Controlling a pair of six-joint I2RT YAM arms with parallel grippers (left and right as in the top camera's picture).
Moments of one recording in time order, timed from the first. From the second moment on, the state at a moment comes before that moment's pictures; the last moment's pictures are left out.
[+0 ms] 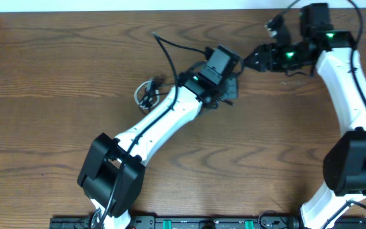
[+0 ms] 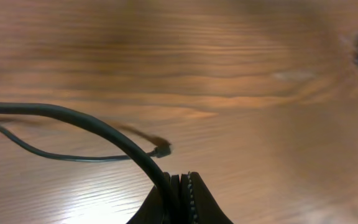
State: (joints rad) left arm -0.69 1.88 1.53 -0.57 0.02 -0.64; right arm 0.02 1.88 1.68 -0.95 -0.67 0.01
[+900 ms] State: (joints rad) left arm -0.67 1.60 1.54 -0.75 -0.02 -0.61; right arm -0.08 1.76 1.68 -0.97 -0.65 -0.03
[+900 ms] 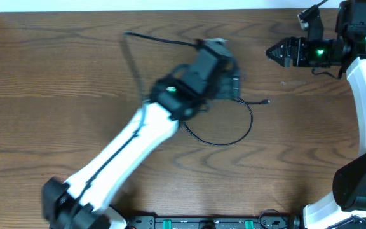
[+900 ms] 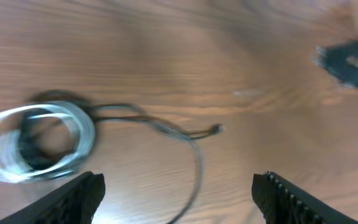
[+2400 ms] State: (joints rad) left arm -0.39 2.09 1.54 -0.88 0.07 -0.21; right arm 0.03 1.76 1.68 -0.98 -0.50 -0.04
